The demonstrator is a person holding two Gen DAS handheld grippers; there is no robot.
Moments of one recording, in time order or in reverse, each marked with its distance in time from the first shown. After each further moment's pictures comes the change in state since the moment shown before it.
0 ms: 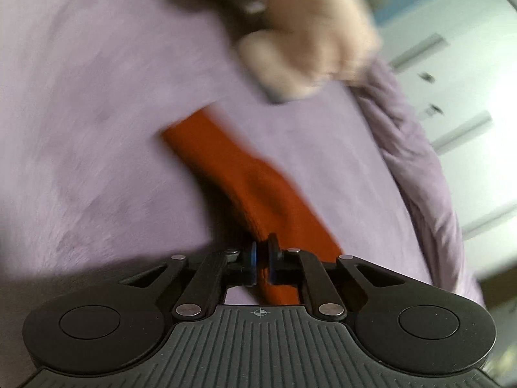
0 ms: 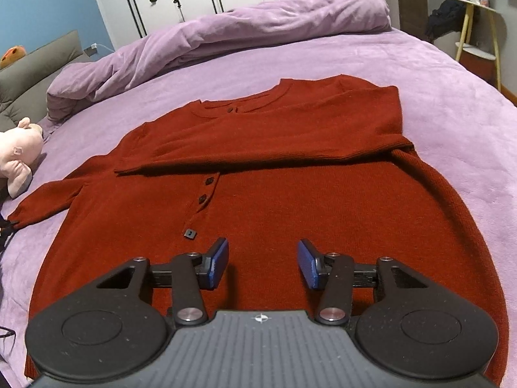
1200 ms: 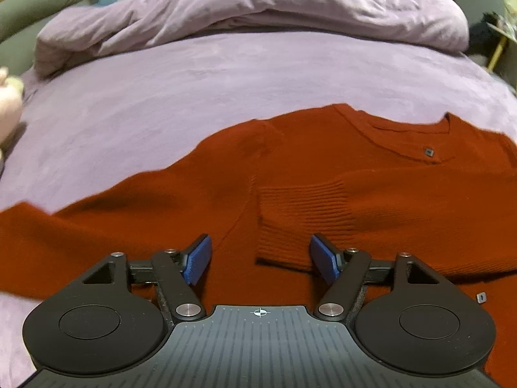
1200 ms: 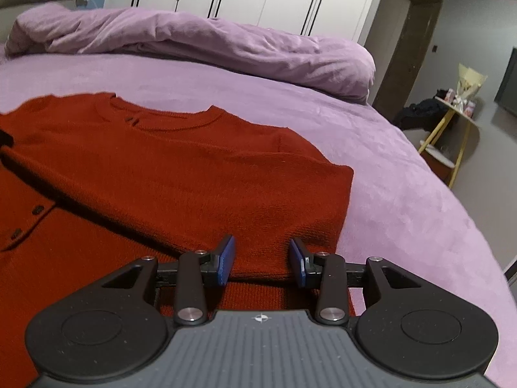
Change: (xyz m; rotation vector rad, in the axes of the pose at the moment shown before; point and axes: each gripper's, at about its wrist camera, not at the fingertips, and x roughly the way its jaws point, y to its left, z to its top) left arm 0.047 -0.270 -0.269 1.035 0.222 0.064; right arm 0.095 -0.040 0.049 -0.375 -0.138 -0.333
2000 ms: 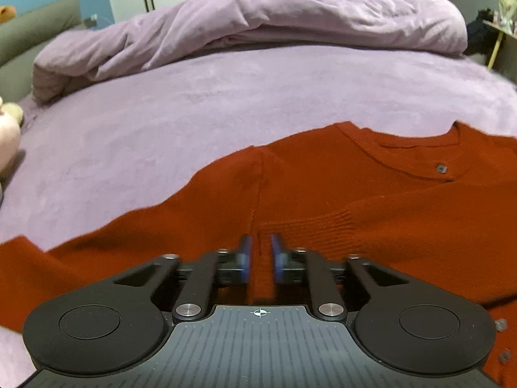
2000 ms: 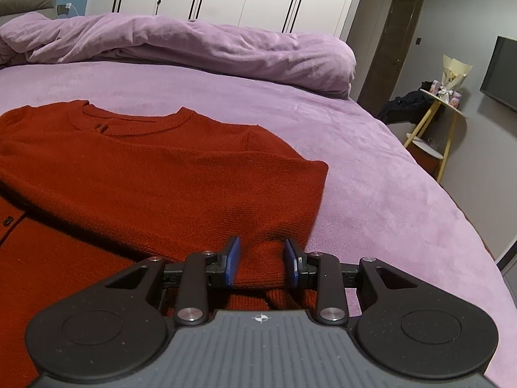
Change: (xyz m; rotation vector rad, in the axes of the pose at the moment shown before) left arm 0.016 -0.013 0.016 0.071 -0.076 0.030; right arm 0.010 -0.024 -0.001 0.061 -0.003 -0.036
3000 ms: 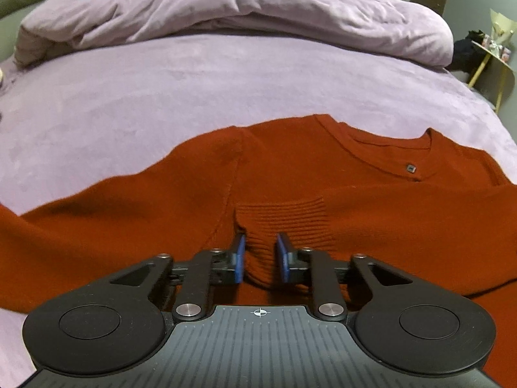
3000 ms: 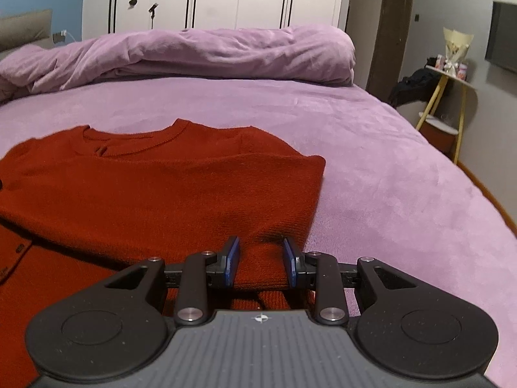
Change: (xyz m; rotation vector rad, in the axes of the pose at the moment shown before) left arm -0.001 0.007 -0.008 -0.079 0.045 -0.123; right arm 0.004 -0.022 0.000 0.107 0.004 0.087
